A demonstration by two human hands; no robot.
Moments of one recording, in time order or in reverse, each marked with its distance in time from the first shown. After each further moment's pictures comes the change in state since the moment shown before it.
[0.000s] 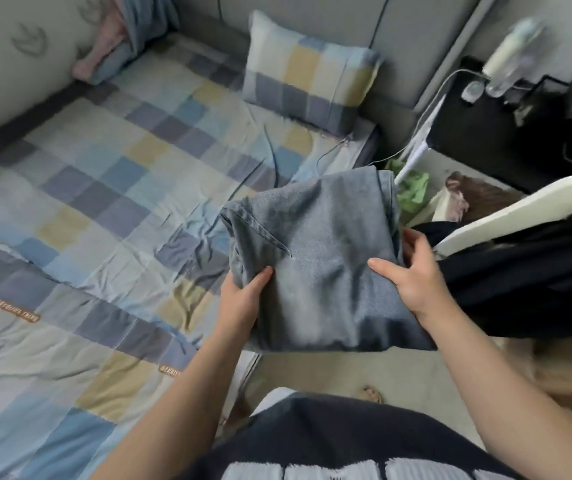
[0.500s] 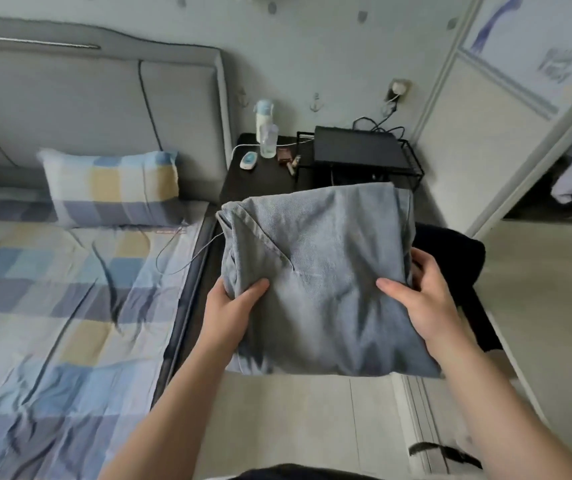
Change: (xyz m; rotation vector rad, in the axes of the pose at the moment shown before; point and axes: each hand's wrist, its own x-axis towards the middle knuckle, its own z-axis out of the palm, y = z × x) left_hand -0.108 0.055 0.420 0.175 -0.495 0.310; right_hand -0.013 0.044 -0.430 0.256 0.478 -0.137
